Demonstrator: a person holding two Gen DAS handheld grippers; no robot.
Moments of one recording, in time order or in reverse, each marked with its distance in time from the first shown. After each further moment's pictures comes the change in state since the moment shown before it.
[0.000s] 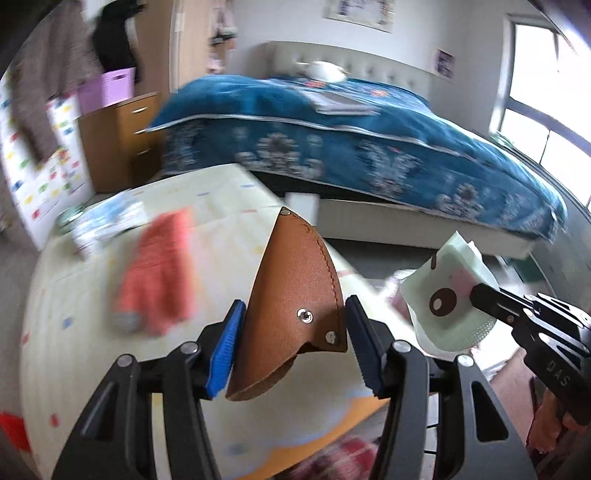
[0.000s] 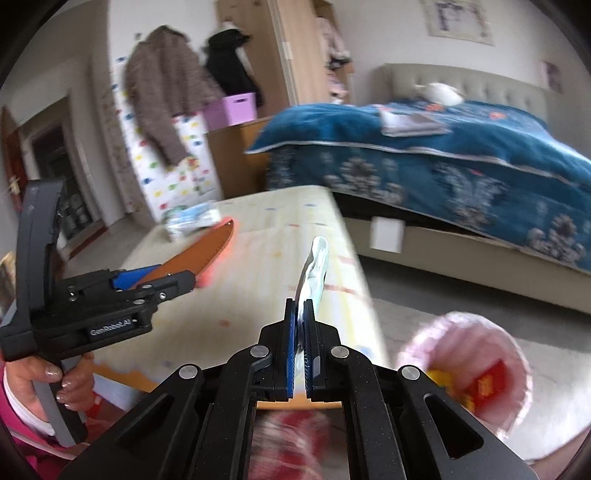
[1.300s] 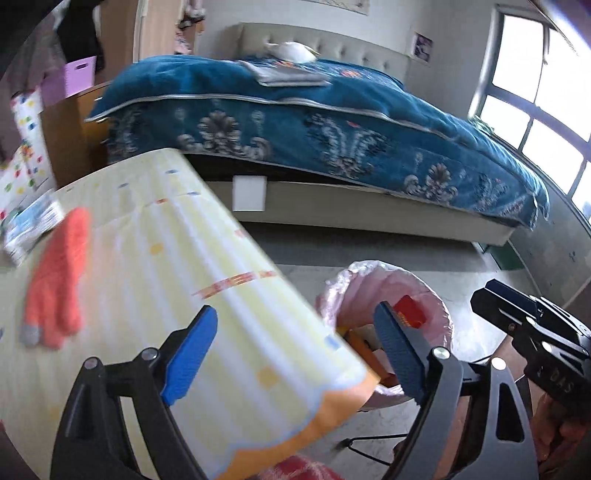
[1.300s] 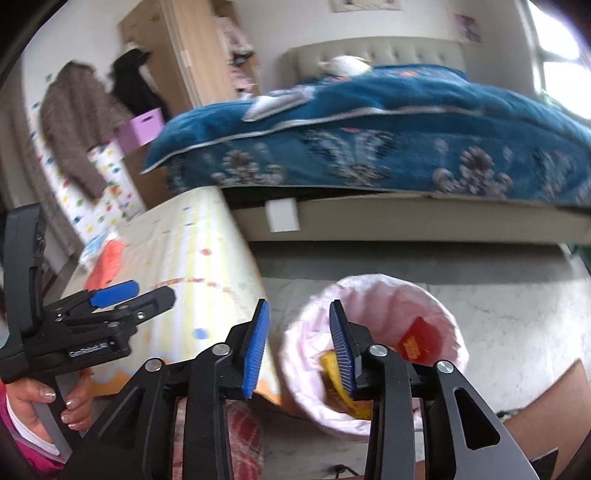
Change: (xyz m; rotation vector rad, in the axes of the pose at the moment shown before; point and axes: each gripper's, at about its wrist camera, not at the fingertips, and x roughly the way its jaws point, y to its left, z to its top) left arm 0.042 -0.042 0.000 -0.023 0.056 -0.074; right arm -0.019 -0.124 -0.027 0.175 0.027 -0.162
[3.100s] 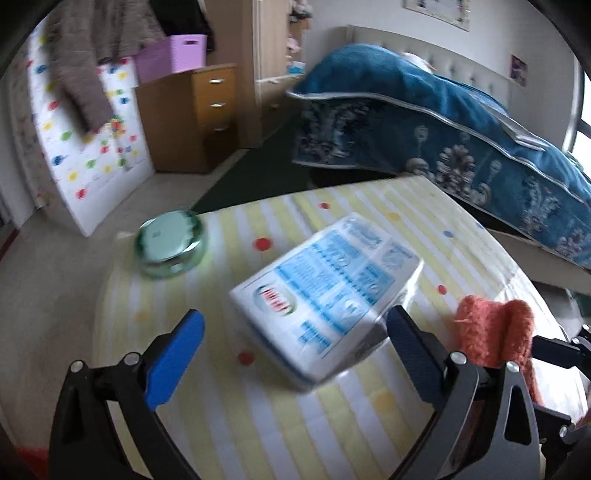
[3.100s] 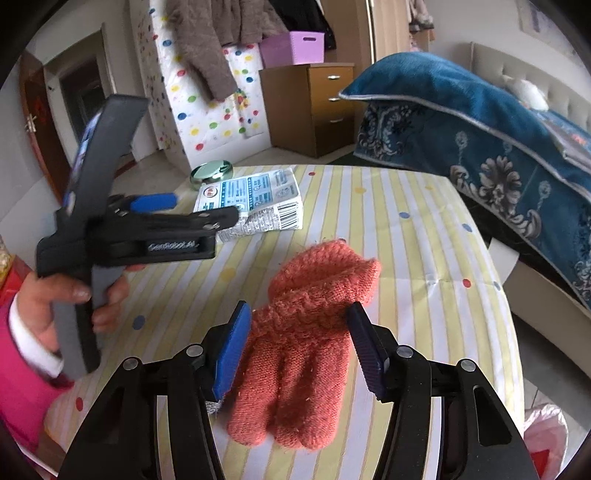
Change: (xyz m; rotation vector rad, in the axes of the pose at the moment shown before) left arm 0.020 0.336 0.068 -0.103 0.002 0.270; right arm 0.175 0.319 0.056 -0.408 0.191 0.309
